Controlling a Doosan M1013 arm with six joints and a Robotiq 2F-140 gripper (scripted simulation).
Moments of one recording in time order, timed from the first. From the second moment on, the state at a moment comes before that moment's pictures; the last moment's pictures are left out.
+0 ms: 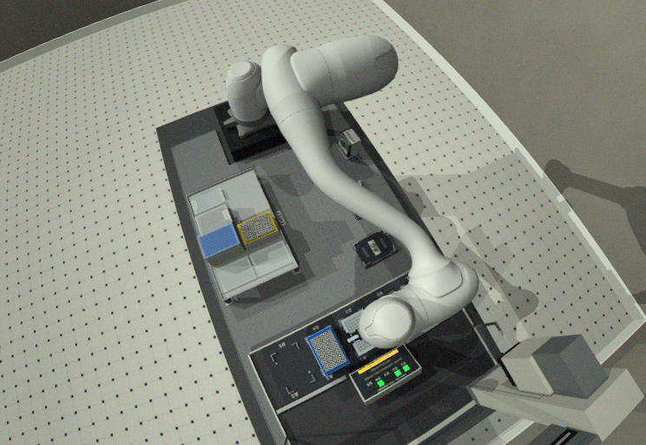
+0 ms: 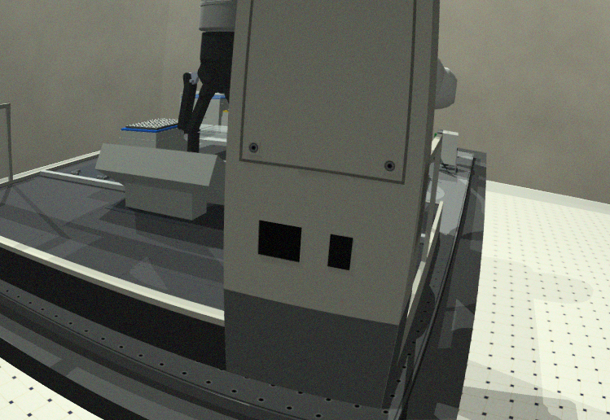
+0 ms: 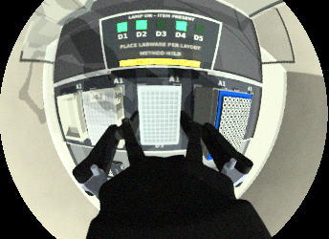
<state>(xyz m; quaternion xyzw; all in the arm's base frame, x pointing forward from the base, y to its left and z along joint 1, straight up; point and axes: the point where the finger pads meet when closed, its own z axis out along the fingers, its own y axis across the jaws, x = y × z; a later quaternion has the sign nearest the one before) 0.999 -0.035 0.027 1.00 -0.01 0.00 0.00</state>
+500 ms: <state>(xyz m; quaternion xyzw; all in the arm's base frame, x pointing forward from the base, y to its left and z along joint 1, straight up) 0.999 -0.035 0.052 1.00 -0.01 0.00 0.00</state>
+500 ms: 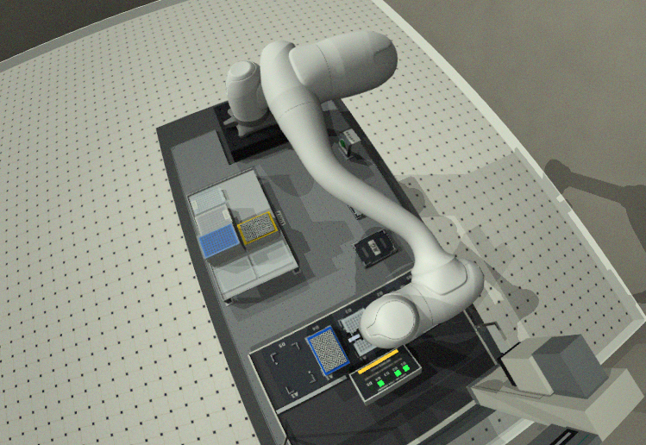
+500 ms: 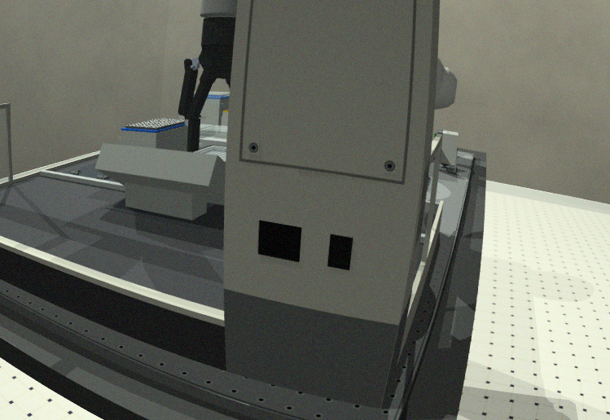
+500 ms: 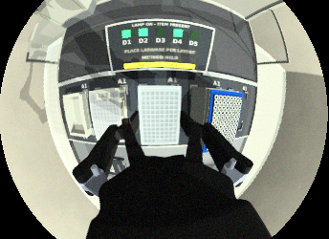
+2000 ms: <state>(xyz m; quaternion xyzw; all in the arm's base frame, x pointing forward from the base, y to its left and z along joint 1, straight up) 0.999 -0.035 0.117 1.00 -0.01 0.00 0.00</state>
